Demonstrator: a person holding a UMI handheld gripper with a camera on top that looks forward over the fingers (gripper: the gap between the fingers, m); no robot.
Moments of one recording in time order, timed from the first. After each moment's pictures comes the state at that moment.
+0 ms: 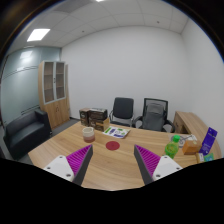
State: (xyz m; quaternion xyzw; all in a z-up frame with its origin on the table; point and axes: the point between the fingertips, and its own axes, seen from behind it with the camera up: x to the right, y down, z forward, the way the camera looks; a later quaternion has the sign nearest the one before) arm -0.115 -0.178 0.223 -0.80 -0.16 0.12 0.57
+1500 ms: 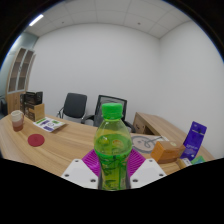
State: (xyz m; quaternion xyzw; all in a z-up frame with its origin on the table) arm 0.083 0.041 0.089 -0.78 -0.05 -0.08 0.62
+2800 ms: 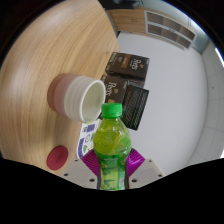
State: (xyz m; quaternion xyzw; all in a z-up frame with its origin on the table) arm -0.287 0.133 0.120 -0.49 -0.62 -0.50 0.34
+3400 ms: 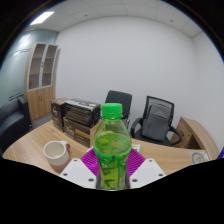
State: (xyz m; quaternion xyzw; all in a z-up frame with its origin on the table) arm -0.241 0.127 0.113 -0.81 -0.16 0.03 0.56
